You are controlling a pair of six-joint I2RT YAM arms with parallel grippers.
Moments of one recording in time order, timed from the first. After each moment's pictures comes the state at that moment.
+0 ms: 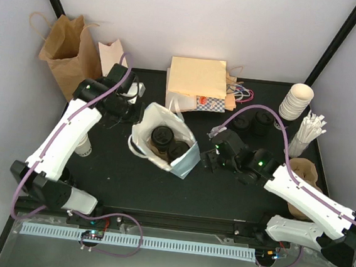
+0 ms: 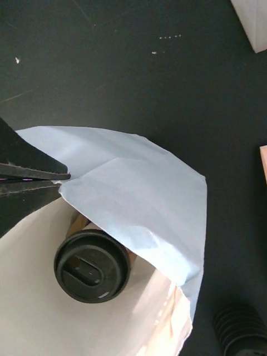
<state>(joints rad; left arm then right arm) -0.41 1.37 1.60 -1.29 0.12 -0.36 0.92 1.09 1.07 -0.87 0.24 0.36</state>
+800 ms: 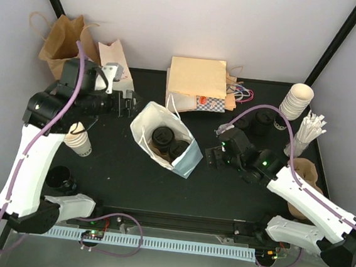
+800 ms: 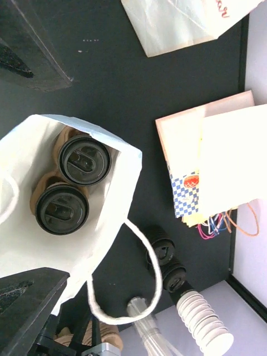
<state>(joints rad) -0.35 1.22 1.78 -1.24 0.21 -0.32 0.84 1.08 1.00 -0.82 0.26 0.37</state>
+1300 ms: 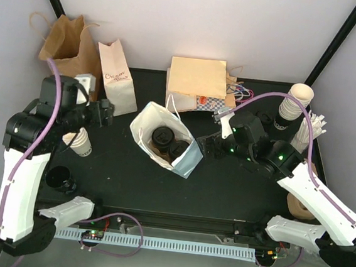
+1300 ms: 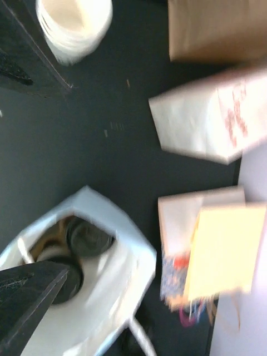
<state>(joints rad) -0.29 1.06 1.72 -1.34 0.00 -0.35 0.84 1.09 1.26 -0.85 0.07 0.26</state>
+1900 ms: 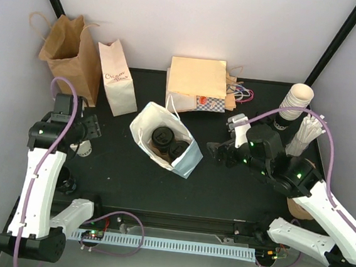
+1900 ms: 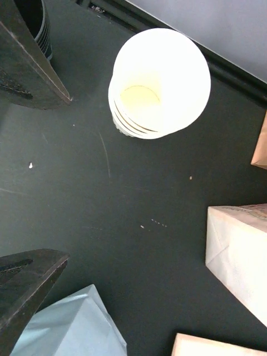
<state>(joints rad) -0.01 0.95 1.26 -1.25 -0.15 -0.42 0.84 0.93 1.18 -0.84 0.10 0.25</state>
